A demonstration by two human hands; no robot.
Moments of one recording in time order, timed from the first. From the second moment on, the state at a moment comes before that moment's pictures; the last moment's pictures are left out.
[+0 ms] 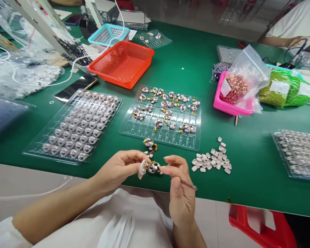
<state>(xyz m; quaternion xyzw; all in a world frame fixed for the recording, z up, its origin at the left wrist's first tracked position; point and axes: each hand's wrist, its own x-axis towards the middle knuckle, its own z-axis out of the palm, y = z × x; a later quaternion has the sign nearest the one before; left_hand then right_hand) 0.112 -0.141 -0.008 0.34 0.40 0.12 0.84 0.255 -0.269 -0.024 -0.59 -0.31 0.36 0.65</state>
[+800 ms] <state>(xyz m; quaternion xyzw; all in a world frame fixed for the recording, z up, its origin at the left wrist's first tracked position) 0.111 -0.142 -0.005 0.34 0.43 0.13 0.82 0.252 -0.281 -0.032 -0.55 -0.32 0.33 0.70</state>
